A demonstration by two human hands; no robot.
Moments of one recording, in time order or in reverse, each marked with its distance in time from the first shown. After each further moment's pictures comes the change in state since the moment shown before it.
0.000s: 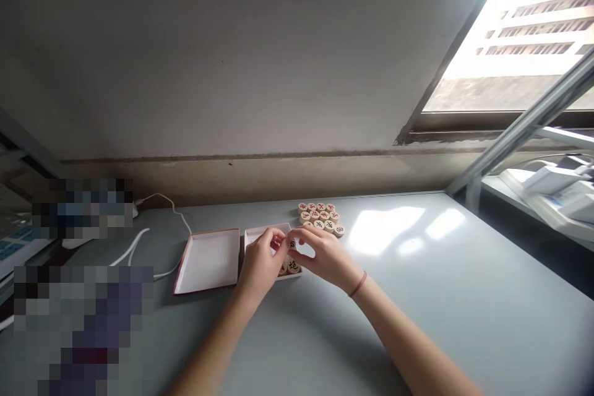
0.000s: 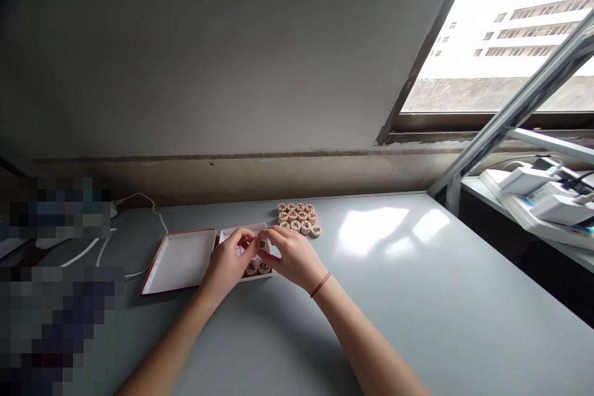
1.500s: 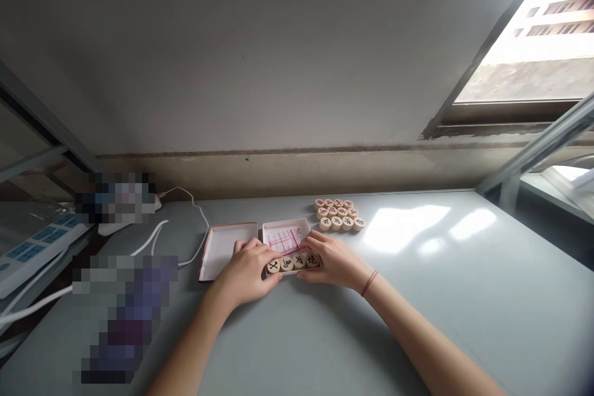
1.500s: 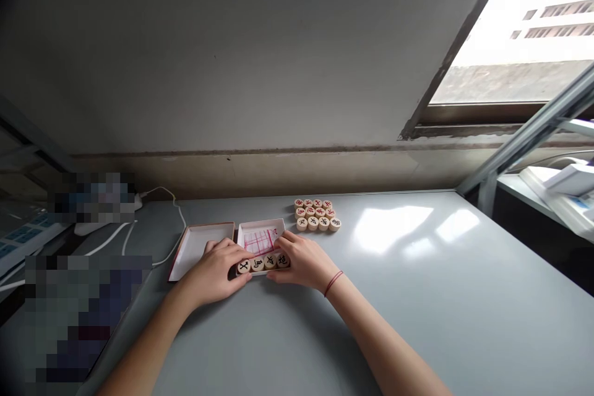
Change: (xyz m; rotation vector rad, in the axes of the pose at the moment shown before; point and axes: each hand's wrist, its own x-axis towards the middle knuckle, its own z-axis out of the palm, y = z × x) left_hand -0.027 -0.026 -0.065 0.450 -0.408 0.163; right_hand -0.002 -0.002 0.016 -0.123 -0.333 0.085
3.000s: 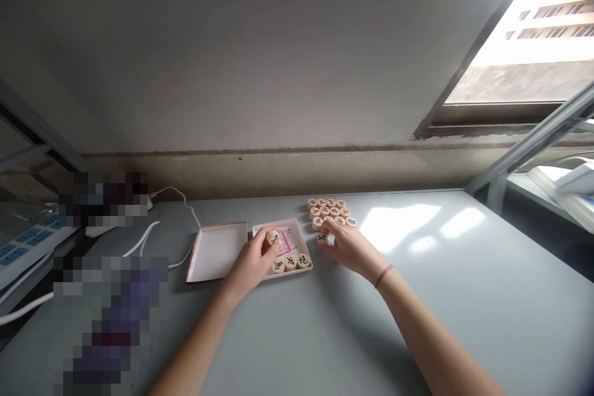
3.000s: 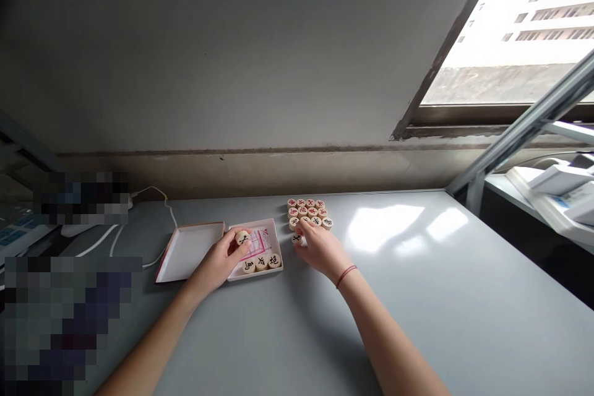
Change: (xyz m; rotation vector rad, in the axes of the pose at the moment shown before) left_hand 0.023 0.017 0.013 -0.652 0.198 -0.307; right_hand -0.012 0.031 -0.029 -0.031 -0.005 0.399
